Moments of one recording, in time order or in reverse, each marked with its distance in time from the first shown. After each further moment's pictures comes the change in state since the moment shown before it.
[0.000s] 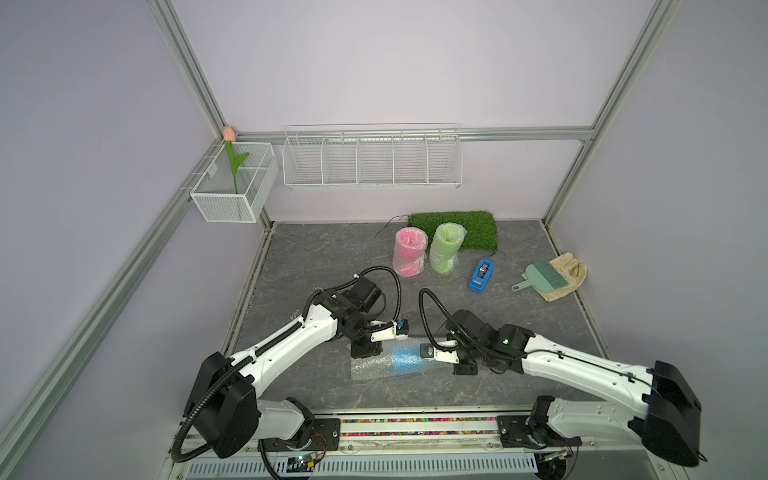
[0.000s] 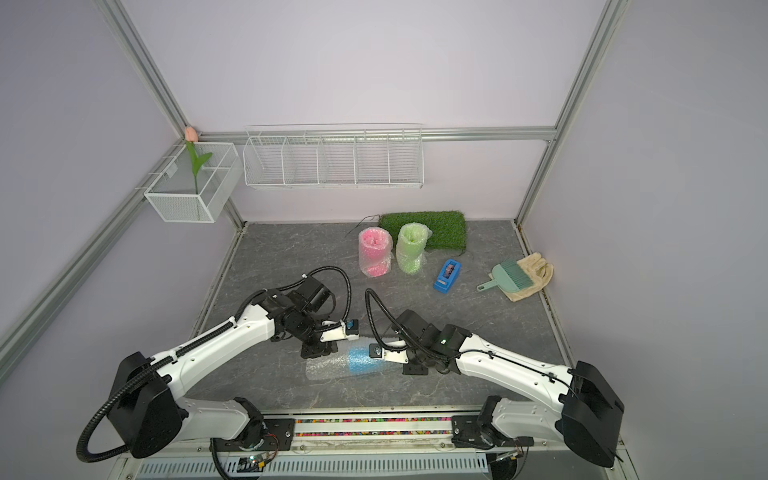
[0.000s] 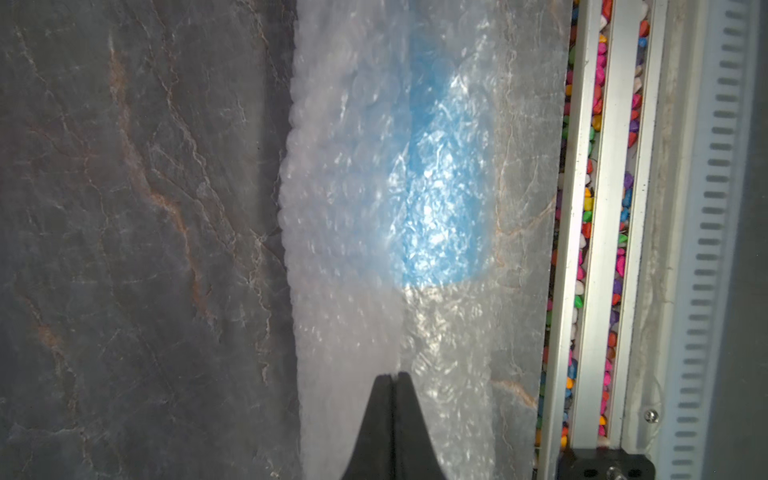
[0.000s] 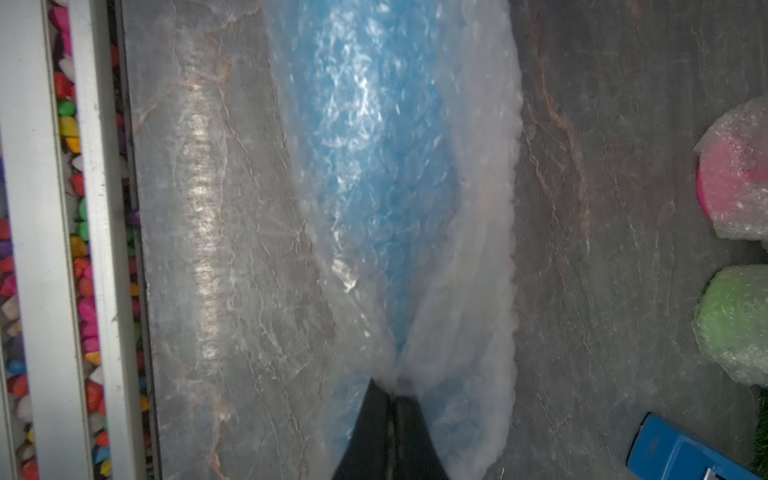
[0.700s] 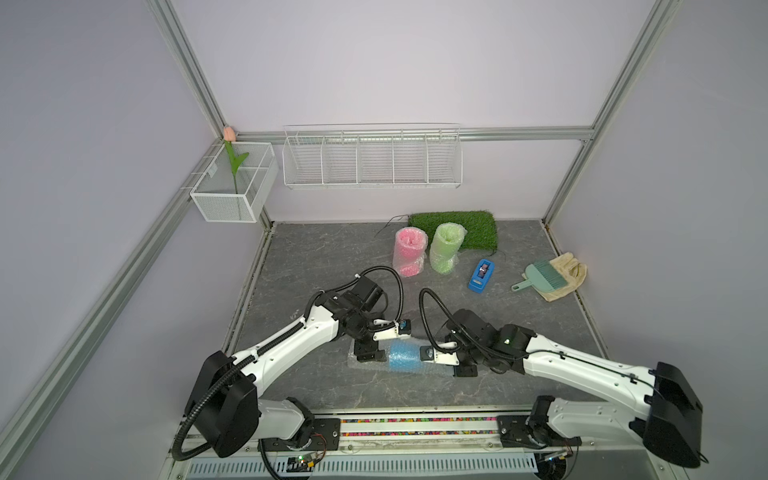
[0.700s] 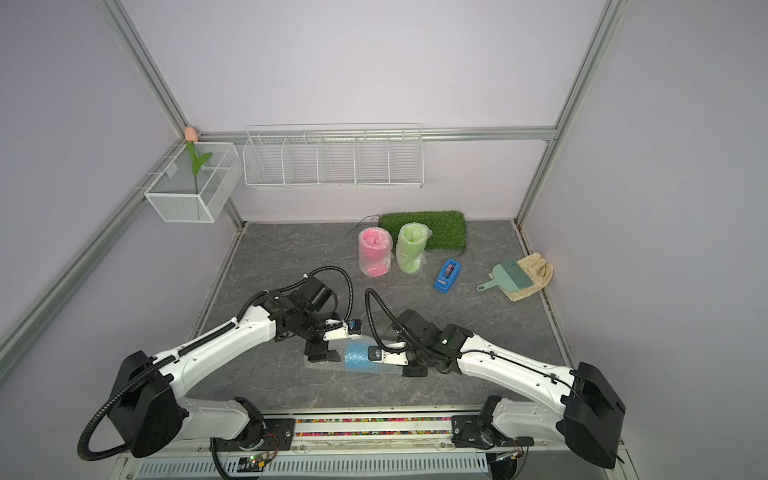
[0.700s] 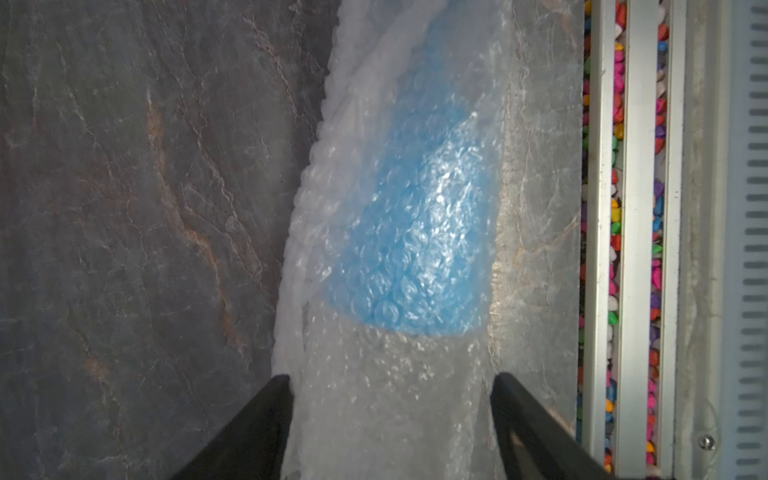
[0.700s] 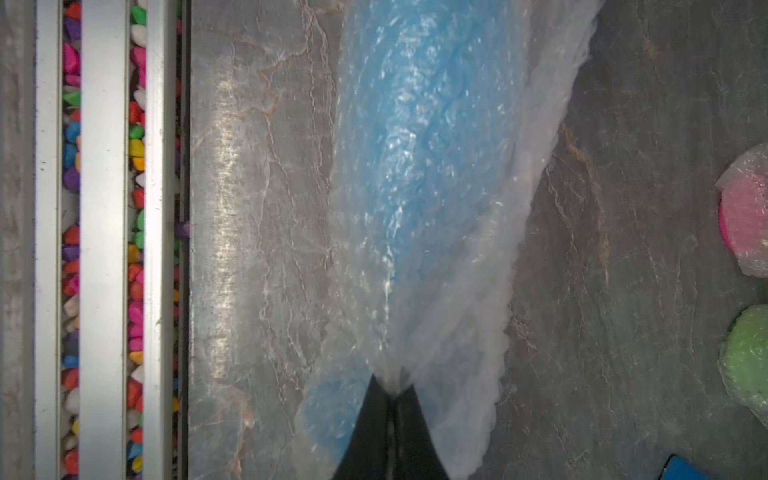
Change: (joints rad) left arm -0.005 0.020 -0.014 0.082 -0.009 0.059; right arm 0.002 -0.009 0.000 0.000 -0.083 -0.024
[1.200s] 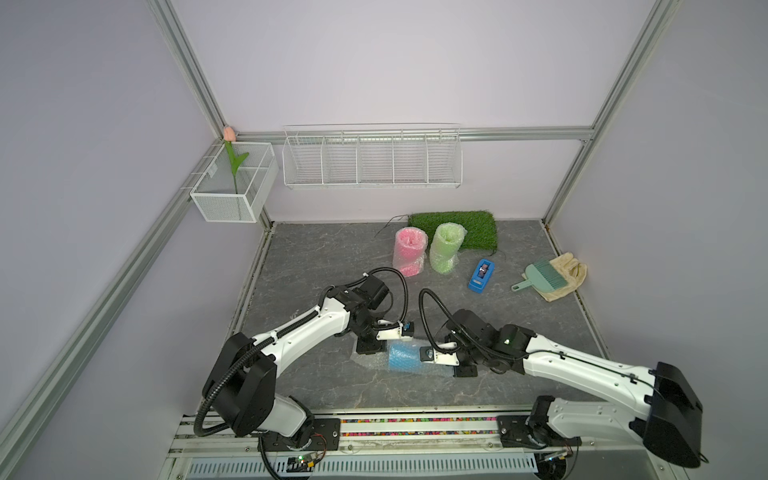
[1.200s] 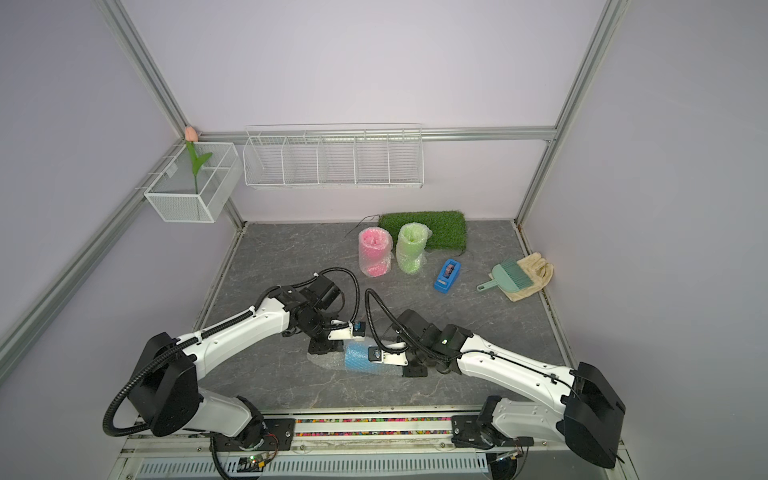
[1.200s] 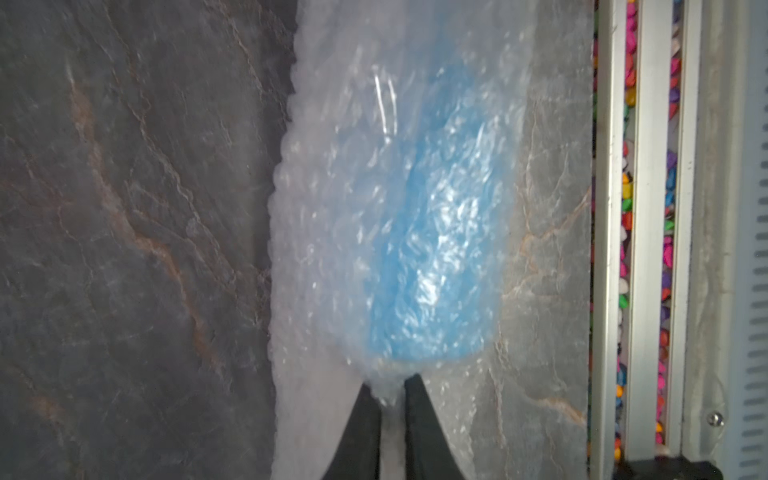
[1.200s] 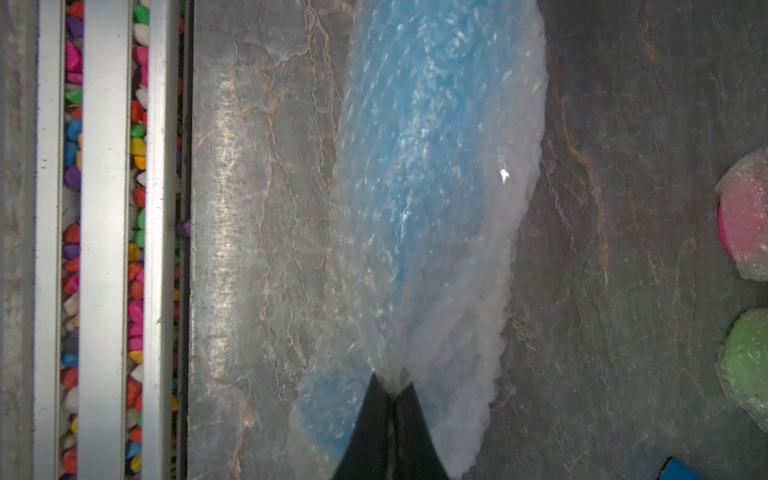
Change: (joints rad) left arm -0.001 0.101 0.042 -0.028 -0.014 0.041; right arm 0.004 0.000 0.000 0.001 0.003 -0.006
